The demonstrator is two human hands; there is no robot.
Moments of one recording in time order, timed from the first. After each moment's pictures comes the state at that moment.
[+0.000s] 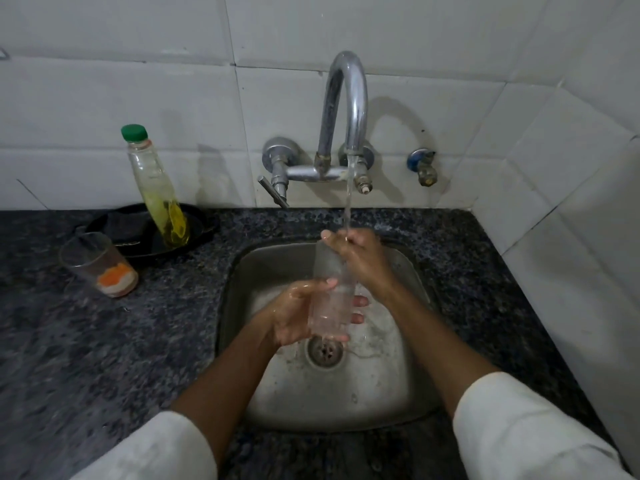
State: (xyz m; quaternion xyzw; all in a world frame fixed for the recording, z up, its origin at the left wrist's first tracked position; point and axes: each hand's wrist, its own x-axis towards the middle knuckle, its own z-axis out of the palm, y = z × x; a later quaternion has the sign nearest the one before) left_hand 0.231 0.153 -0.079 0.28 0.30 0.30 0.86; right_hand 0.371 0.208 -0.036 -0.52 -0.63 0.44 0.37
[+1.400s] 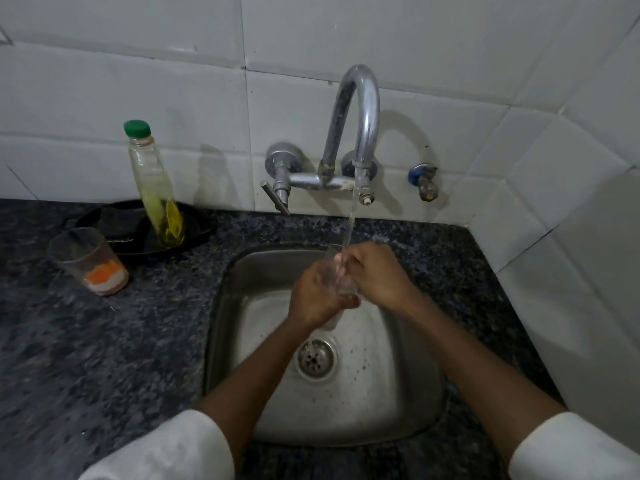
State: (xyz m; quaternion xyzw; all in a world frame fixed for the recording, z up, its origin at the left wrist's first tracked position) left_hand 0.268 0.177 -0.092 0.49 0.58 0.39 0.51; right_hand 0.386 0.206 -0.015 -0.53 -0.78 0.25 0.19
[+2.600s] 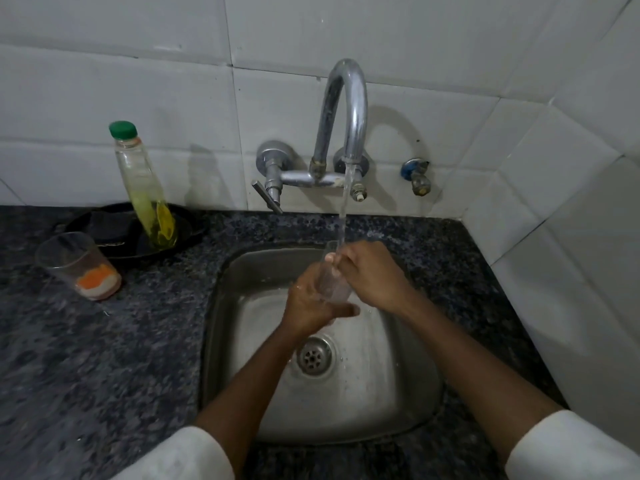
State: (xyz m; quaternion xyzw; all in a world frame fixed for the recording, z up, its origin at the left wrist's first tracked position) left_hand 0.269 0.167 -0.095 0.45 0.57 0.39 0.56; right_hand 0.393 0.203 -0.015 -0.51 -0.81 0.23 0.20
